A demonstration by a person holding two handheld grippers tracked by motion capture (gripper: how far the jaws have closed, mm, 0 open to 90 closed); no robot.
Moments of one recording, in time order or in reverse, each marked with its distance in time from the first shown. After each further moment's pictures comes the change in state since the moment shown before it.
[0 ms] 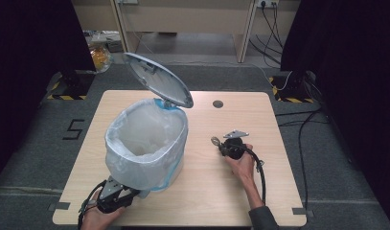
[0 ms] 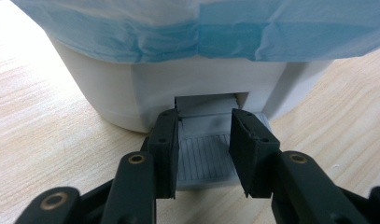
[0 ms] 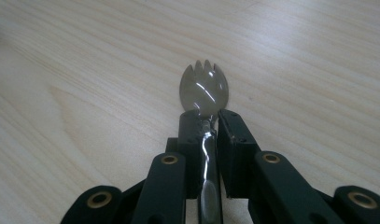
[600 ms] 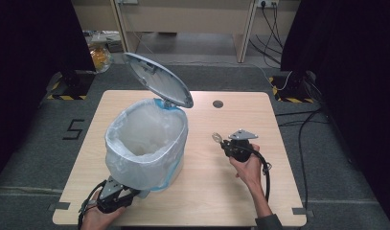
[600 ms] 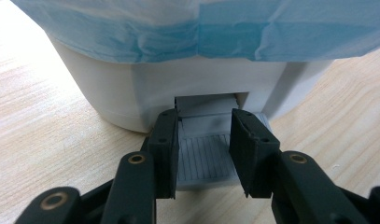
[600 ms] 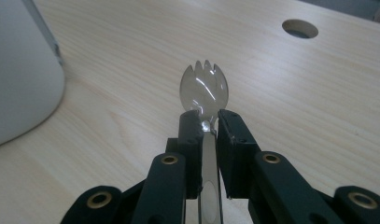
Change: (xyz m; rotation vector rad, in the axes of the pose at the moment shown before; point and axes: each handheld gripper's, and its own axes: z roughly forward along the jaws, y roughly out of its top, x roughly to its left) left arm 0.000 0.000 0.000 0.002 0.002 0.003; right arm 0.010 0.010 -0.055 -0.119 0.025 -0.036
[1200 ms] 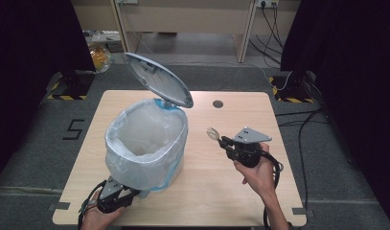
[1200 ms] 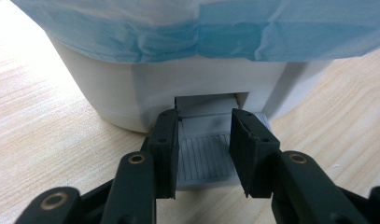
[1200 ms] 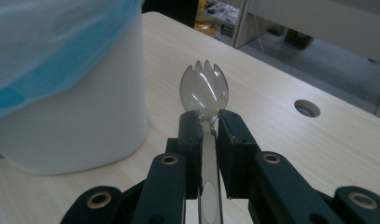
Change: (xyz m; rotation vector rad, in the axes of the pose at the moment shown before) left arm 0.000 0.000 0.000 -0.001 -0.001 -0.001; right arm 0.038 0.047 -0.092 -0.143 0.092 -0.130
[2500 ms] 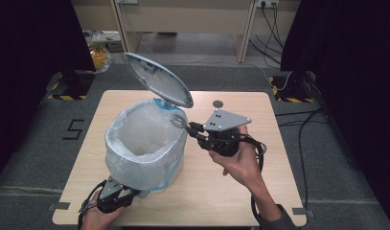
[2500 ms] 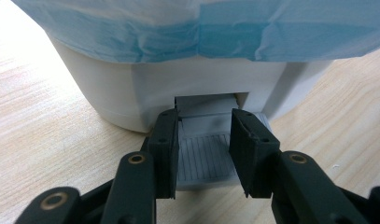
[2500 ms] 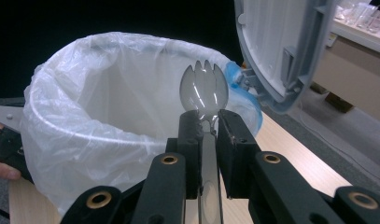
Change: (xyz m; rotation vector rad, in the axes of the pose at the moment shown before) left arm 0.000 0.000 0.000 -0.002 -0.002 -0.005; right arm 0.057 0.102 -0.014 -0.115 0.173 -0.189
